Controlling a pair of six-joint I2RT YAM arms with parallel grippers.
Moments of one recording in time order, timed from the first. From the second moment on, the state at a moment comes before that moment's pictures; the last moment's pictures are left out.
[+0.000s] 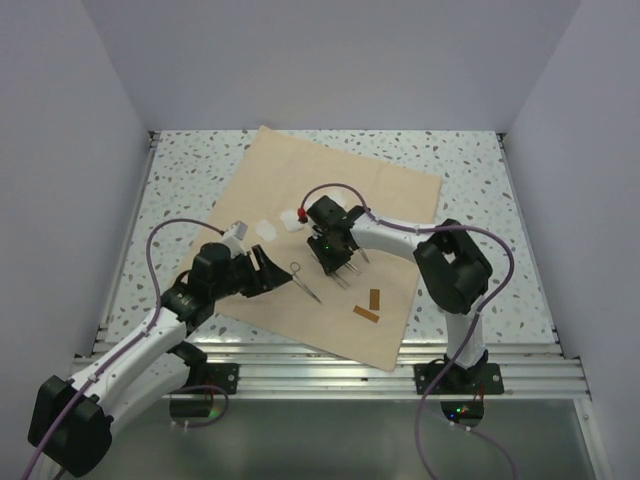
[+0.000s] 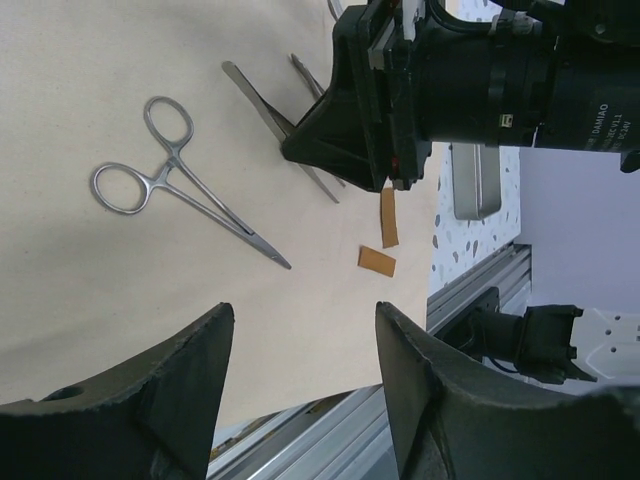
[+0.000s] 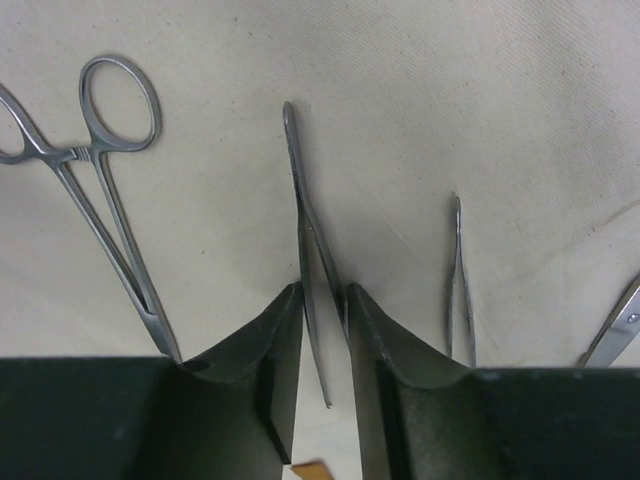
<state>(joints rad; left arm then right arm) -0.49 0.82 0.42 -0.15 0.29 -0.84 0.77 1.98 1.38 -0.61 -0.05 0.16</state>
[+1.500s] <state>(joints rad) -0.53 0.84 0.30 0.43 0.37 -0.91 0.48 1.34 0.92 -0.54 -0.21 0.37</state>
